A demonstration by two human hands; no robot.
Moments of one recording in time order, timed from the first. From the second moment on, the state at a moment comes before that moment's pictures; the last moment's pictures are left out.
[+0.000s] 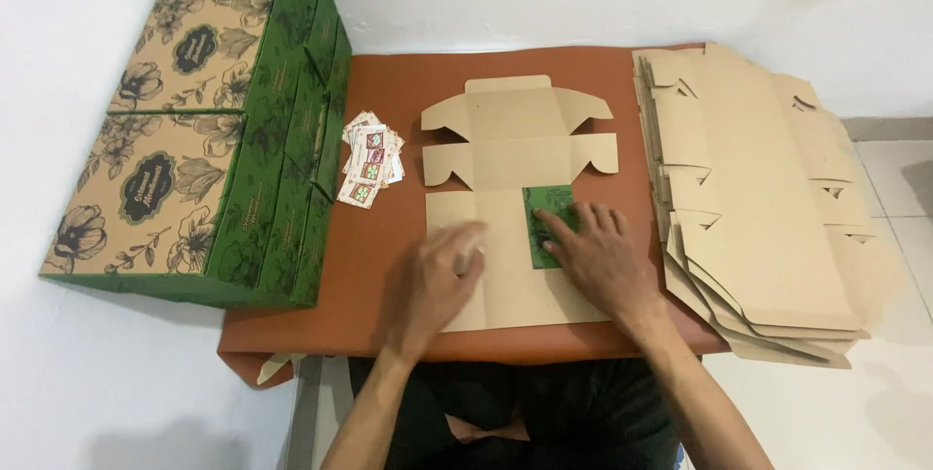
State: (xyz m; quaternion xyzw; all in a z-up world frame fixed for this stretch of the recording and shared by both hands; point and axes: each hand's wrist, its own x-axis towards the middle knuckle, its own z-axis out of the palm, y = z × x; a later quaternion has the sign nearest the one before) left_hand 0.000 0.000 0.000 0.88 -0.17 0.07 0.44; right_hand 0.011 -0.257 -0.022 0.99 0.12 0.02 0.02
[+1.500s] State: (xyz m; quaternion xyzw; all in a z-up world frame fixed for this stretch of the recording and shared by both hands) left_hand 0.059 0.010 -0.028 0.95 -0.26 -0.03 0.19; right_hand 0.011 -0.248 0.006 0.98 0.15 -0.07 -0.08
